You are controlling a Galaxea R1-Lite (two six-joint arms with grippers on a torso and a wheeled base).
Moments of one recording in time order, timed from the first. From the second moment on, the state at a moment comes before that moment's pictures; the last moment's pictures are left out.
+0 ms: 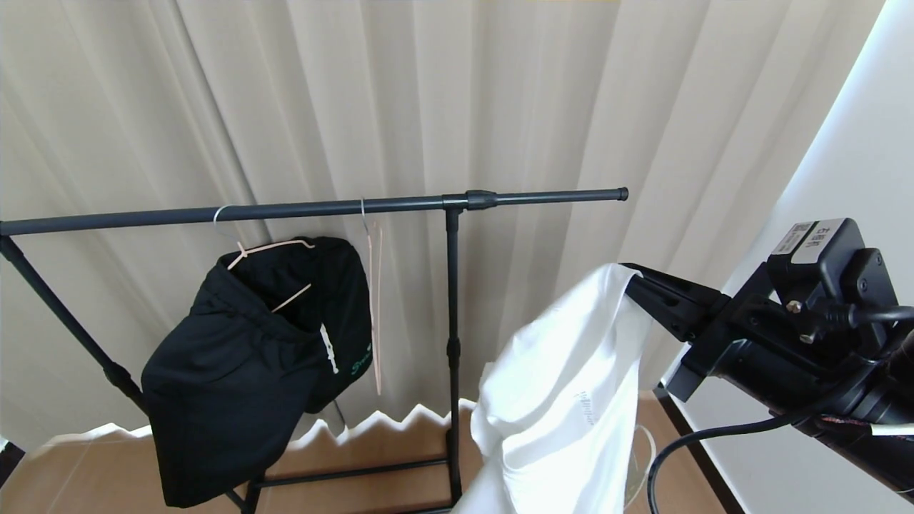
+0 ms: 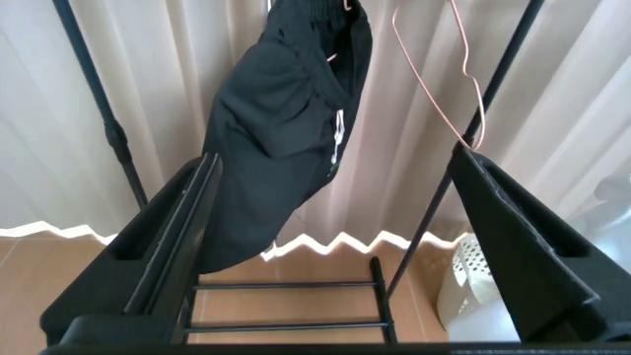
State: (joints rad) left arm 0.00 0.01 0.00 -0.02 0.07 -0.05; right arm 0.65 1.47 -0.42 -1.14 0.01 -0.30
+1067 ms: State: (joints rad) left arm 0.00 0.01 0.00 -0.02 0.07 -0.05; right arm 0.65 1.46 -0.42 -1.14 0.01 -0.30
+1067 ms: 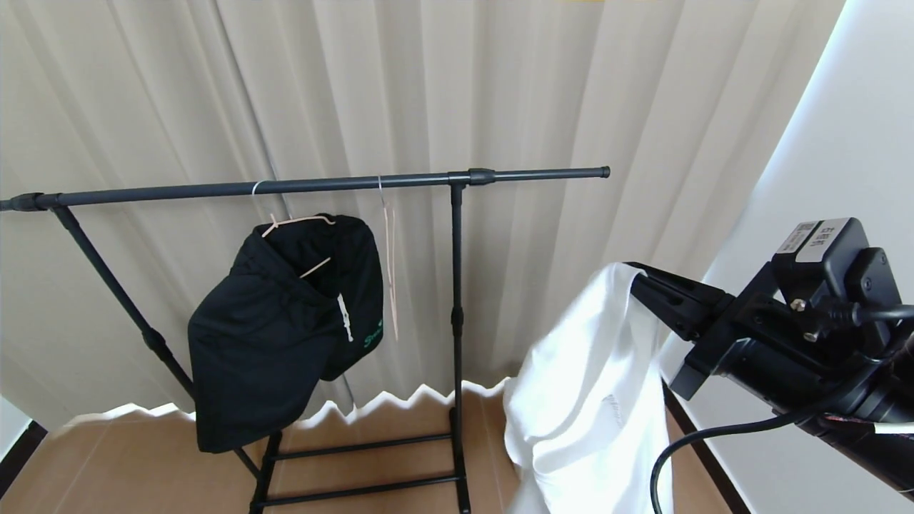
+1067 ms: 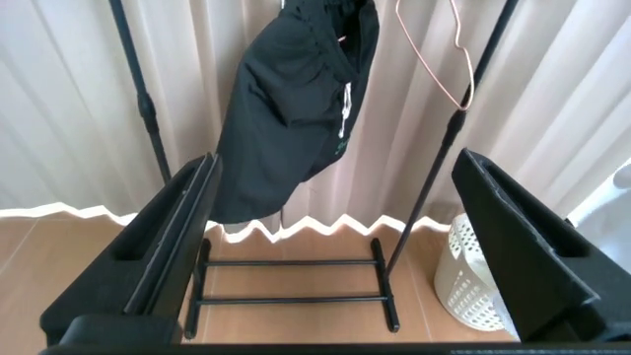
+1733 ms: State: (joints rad) left arm 0.00 0.01 0.00 -0.02 0.07 -0.06; right arm 0.65 1.47 -0.41 -1.13 0.01 -0.33
